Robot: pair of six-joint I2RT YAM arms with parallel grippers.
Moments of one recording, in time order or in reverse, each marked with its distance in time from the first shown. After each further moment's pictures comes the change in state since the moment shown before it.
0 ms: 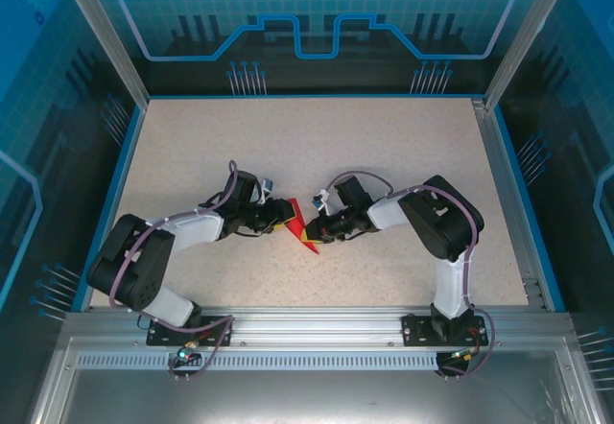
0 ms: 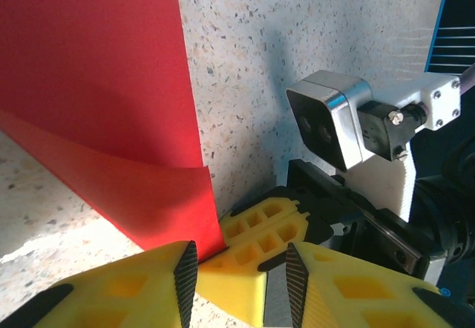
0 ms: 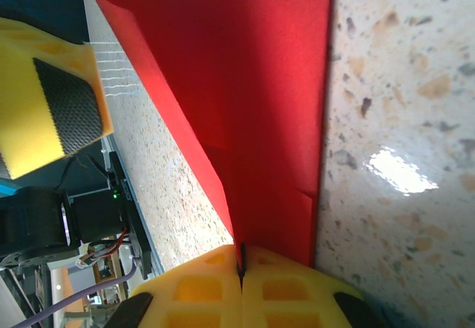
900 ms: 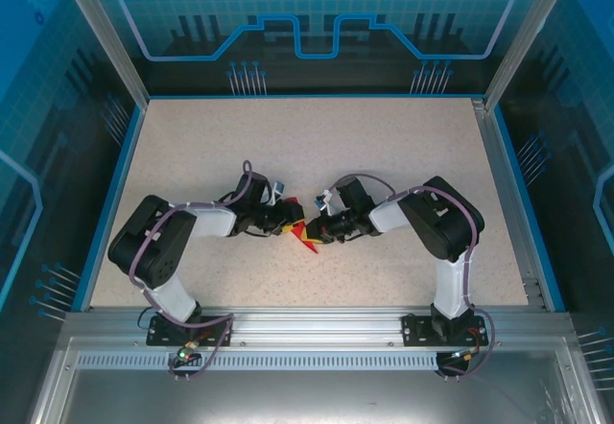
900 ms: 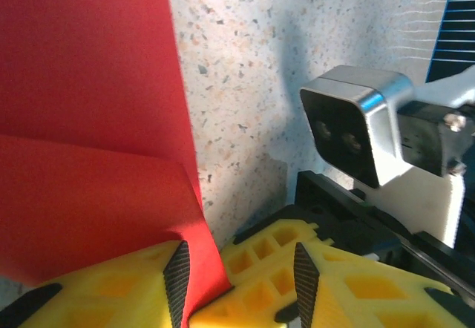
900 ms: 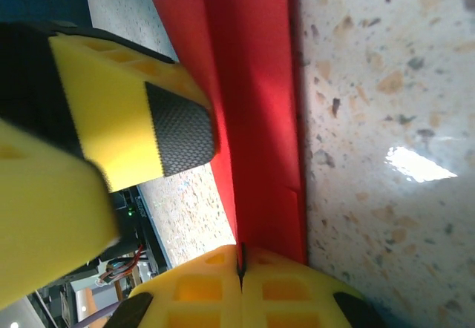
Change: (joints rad) left arm -0.031 0.169 0.042 0.112 0.050 -0.003; right arm 0.001 -0.003 -0.044 0.105 0.019 0.129
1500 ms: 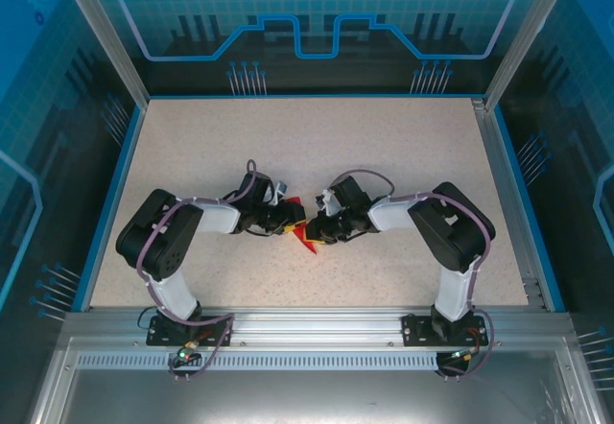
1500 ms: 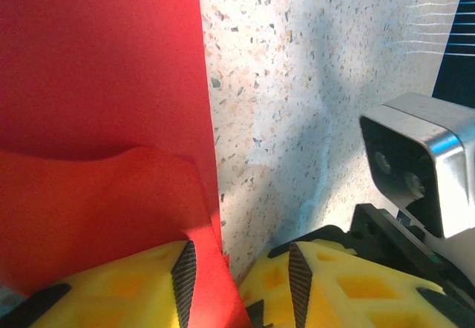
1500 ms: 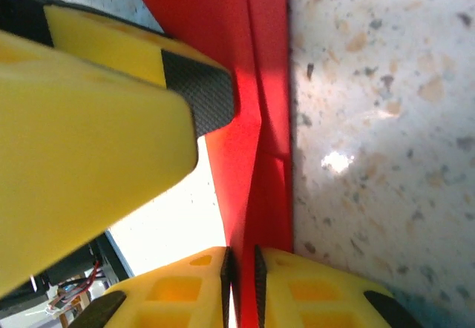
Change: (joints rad) left arm 0.000 0.051 0.028 -0.002 0.008 0.026; right arm 0.043 -0.112 0.048 -0.277 0.178 -0.073
